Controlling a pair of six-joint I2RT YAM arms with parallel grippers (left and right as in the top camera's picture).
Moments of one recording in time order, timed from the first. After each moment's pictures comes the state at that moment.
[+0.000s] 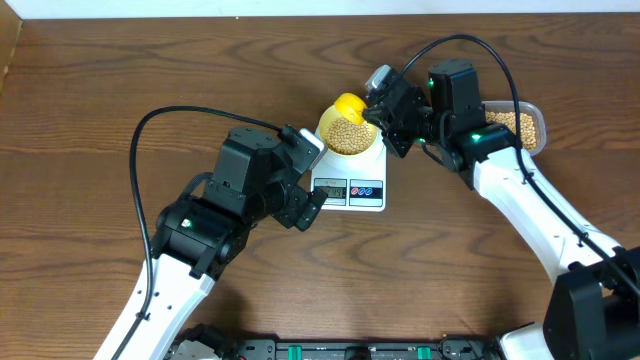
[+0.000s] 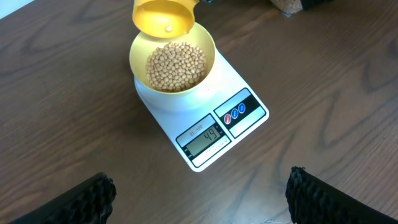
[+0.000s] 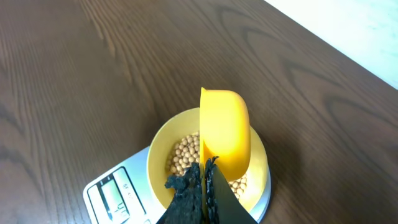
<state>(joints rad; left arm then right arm) -0.46 1.12 1.07 -0.76 0.18 0.17 0.35 1.64 1.18 -0.22 -0.52 -0.39</state>
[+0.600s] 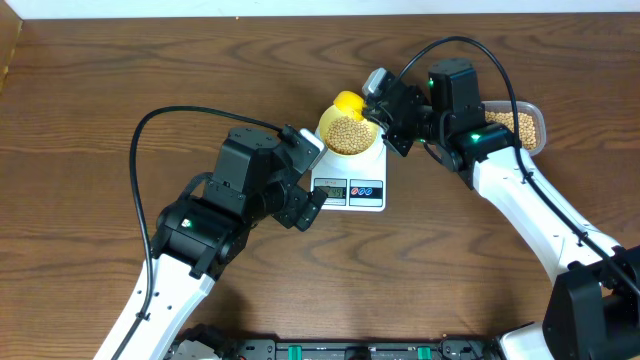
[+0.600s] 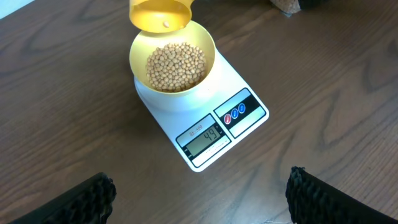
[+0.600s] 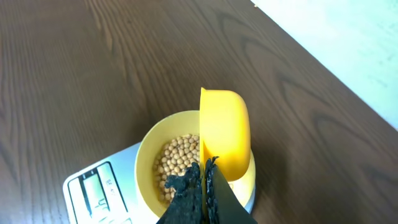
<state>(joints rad) -0.46 1.12 1.07 -0.76 0.18 0.17 0.35 1.64 1.18 -0.20 -0.52 -0.51</state>
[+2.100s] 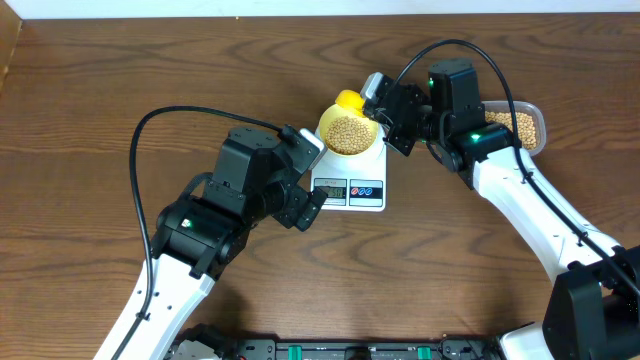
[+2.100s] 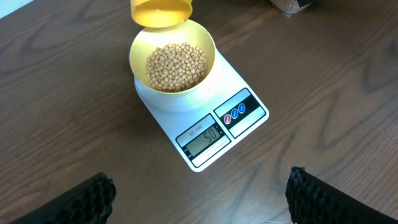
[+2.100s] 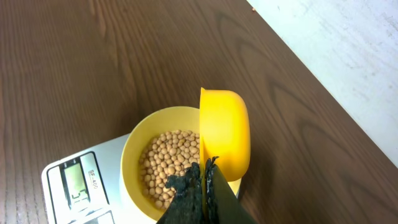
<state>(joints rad) -0.46 1.12 1.07 -0.76 0.18 0.17 0.35 1.64 1.18 -0.21 -0.50 -0.61</state>
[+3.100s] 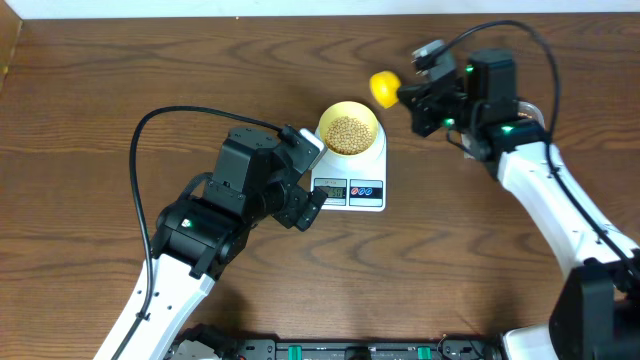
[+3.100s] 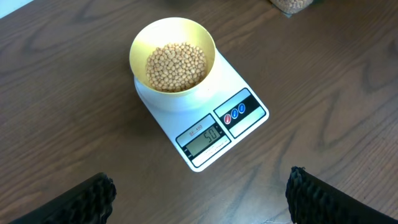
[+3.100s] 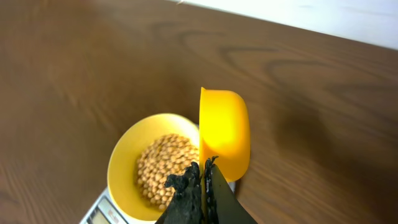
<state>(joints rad) -0.46 1.12 1.07 -0.76 0.18 0.17 0.19 1.61 1.18 -0.17 -0.49 -0.02</state>
